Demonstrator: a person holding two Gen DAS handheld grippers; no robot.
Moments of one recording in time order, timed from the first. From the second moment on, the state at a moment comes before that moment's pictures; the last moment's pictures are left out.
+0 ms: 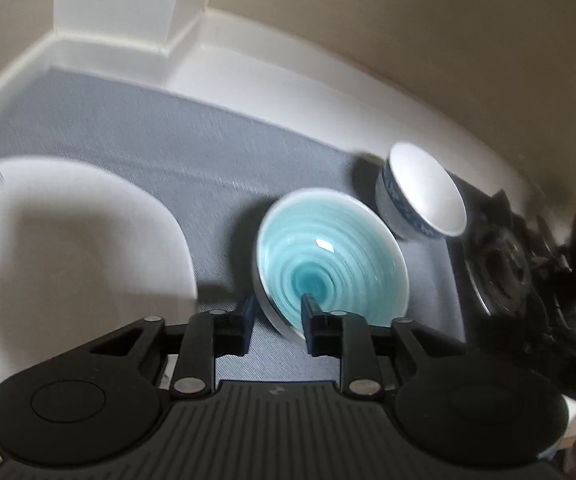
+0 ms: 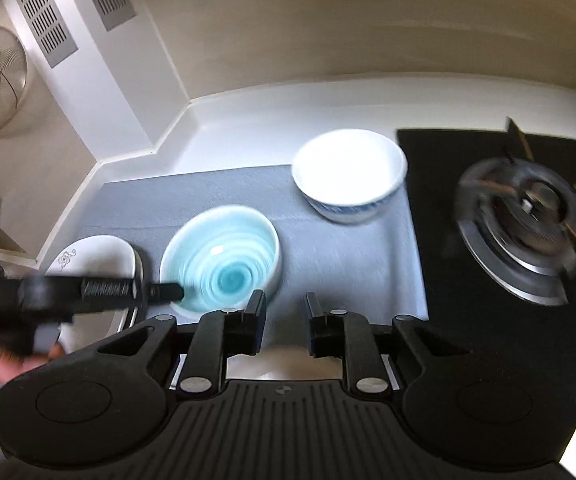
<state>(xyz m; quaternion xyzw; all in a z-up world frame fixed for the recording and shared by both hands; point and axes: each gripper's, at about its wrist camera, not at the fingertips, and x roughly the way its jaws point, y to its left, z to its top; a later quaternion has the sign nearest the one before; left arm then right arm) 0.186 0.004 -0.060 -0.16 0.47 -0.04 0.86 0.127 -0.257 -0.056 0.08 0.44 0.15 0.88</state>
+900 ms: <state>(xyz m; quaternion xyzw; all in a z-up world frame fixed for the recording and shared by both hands) 0.220 -0.018 -0.064 -0.09 0.45 -0.01 0.89 0.218 -0.220 -0.108 0.01 0.51 0.21 0.84</state>
